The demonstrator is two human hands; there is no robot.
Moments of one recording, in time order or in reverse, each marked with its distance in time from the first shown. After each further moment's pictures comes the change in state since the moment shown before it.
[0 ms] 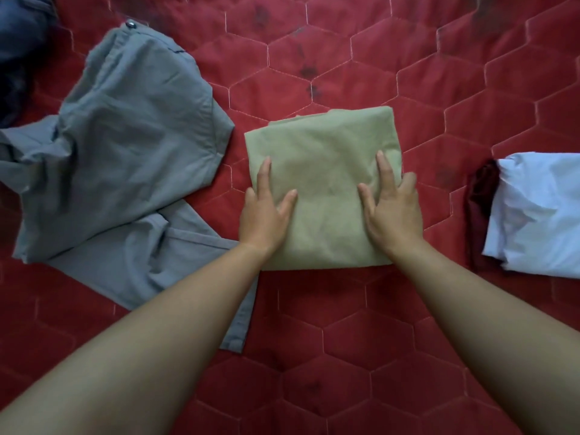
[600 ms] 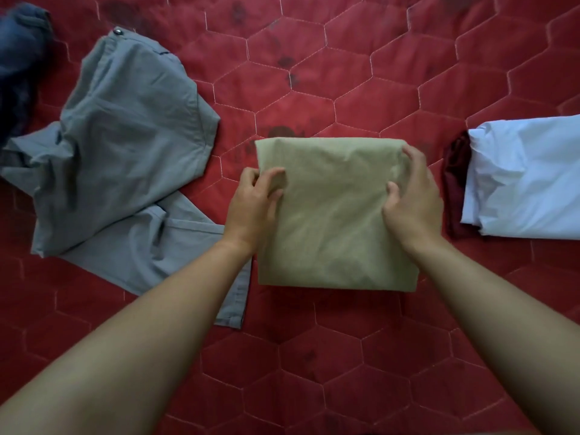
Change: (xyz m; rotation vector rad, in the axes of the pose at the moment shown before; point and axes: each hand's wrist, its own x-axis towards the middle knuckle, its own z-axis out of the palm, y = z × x) left_hand -0.033 0.013 -0.019 0.149 -0.010 0.398; right_hand -0.035 0.024 -0.049 0.279 0.141 0.132
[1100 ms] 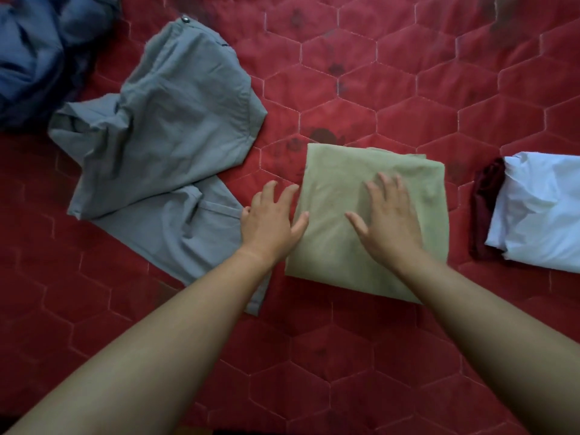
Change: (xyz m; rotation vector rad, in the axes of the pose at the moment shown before) left_hand -0.039 -0.021 -0.013 0.276 -0.127 -0.256; right_hand -0.035 -0.045 0.036 -0.536 -0.350 -0.340
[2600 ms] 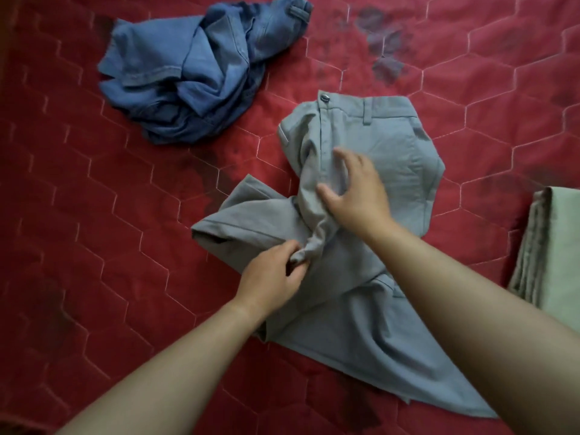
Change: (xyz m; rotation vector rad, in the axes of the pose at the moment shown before) left_hand -0.021 -0.329 -0.092 -0.323 -0.008 0.048; right_hand 0.115 -0.375 0.083 0.537 0.094 -0.163
